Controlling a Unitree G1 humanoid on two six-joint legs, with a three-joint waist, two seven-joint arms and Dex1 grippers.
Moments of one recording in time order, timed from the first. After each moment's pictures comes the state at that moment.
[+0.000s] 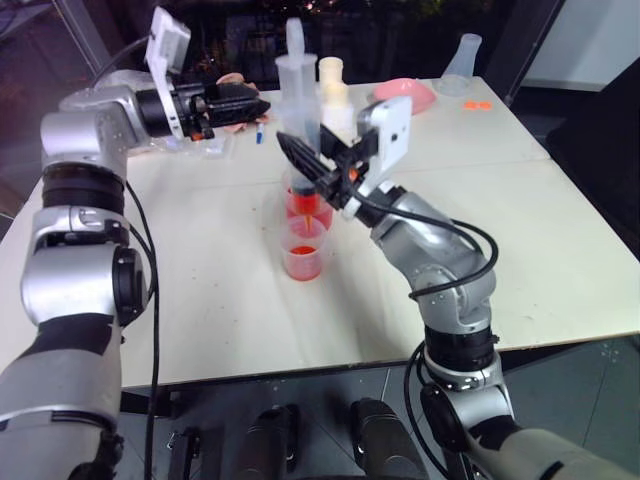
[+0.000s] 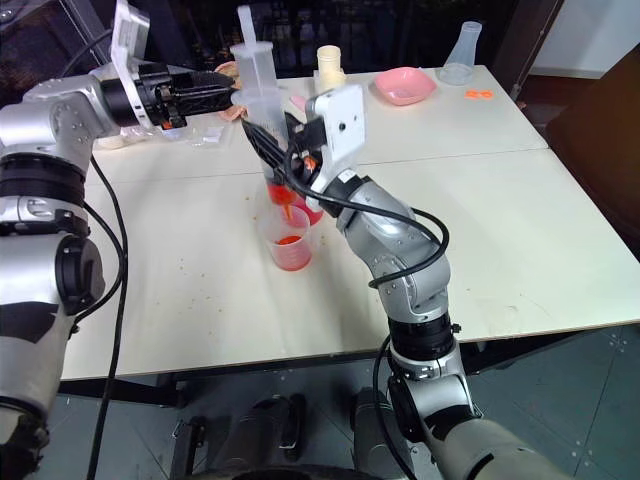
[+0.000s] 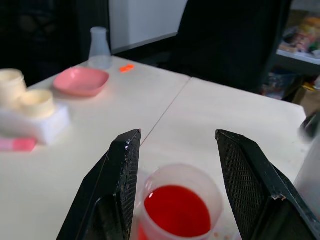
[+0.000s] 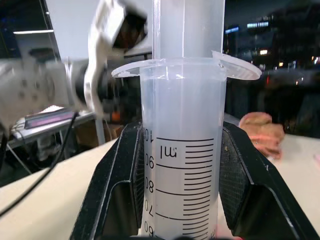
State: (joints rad) left arm -1.36 0.61 0.07 0.90 -0.26 0.47 -1.33; right arm -0.64 -0.02 0.11 -0.34 0.40 0.59 0.33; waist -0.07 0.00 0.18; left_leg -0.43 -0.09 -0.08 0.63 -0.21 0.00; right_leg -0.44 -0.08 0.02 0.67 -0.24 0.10
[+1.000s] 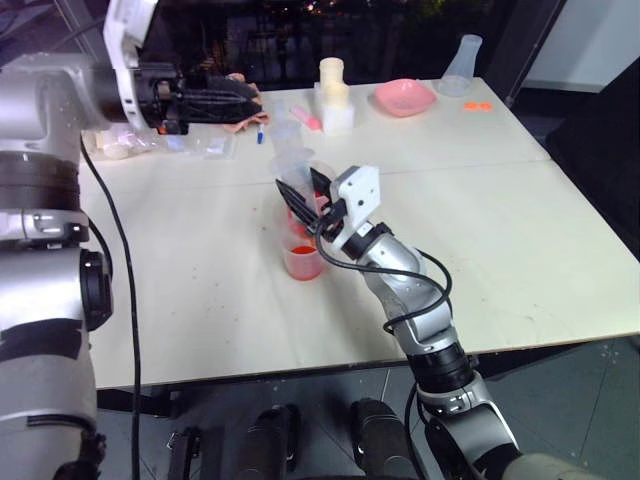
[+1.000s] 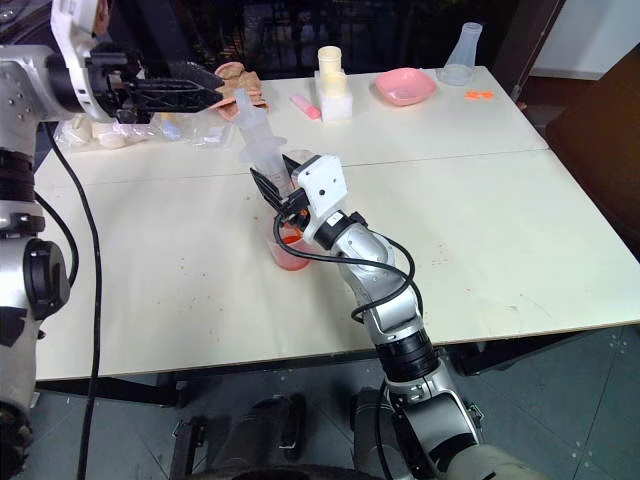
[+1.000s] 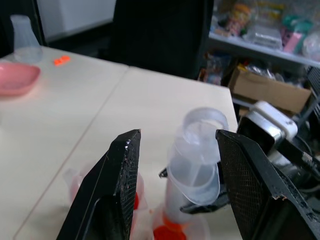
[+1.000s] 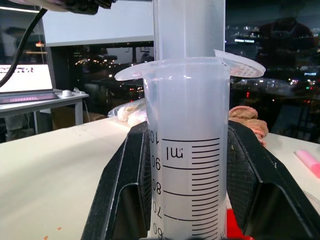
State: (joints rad) left arm -1.33 0.74 0.01 0.57 -0.36 0.80 -1.54; right arm -0.54 -0.02 0.22 -0.09 0.16 0.16 0.38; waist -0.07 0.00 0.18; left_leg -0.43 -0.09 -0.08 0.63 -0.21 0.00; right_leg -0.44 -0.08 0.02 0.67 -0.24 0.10
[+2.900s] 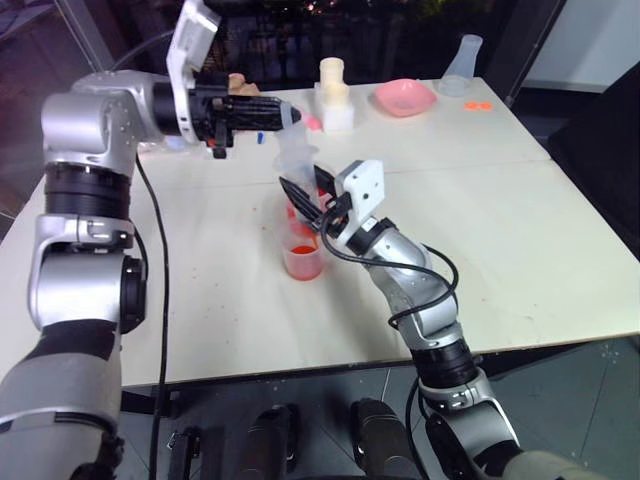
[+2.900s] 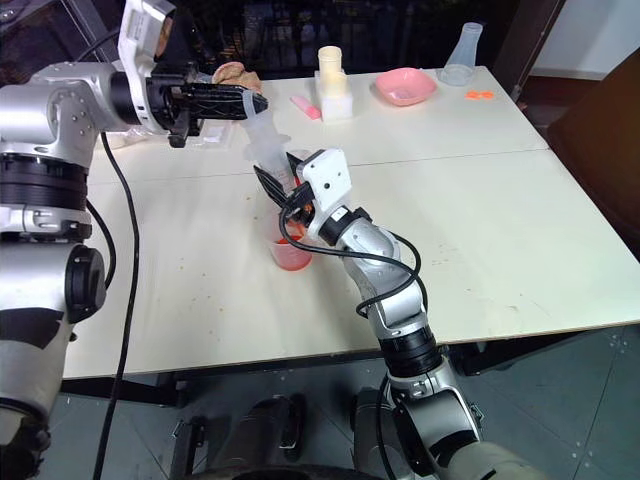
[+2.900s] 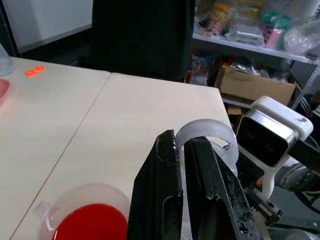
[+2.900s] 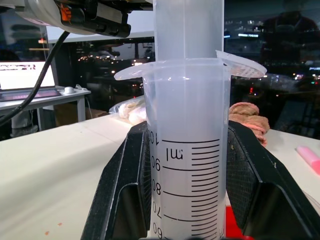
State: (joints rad) left arm -1.30 0.61 -0.01 0.59 -0.38 0.69 -1.49; right arm -0.56 -0.02 0.19 -0.12 0.18 0.23 0.42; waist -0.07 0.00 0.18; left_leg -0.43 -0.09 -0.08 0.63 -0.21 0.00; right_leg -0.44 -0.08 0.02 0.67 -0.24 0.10
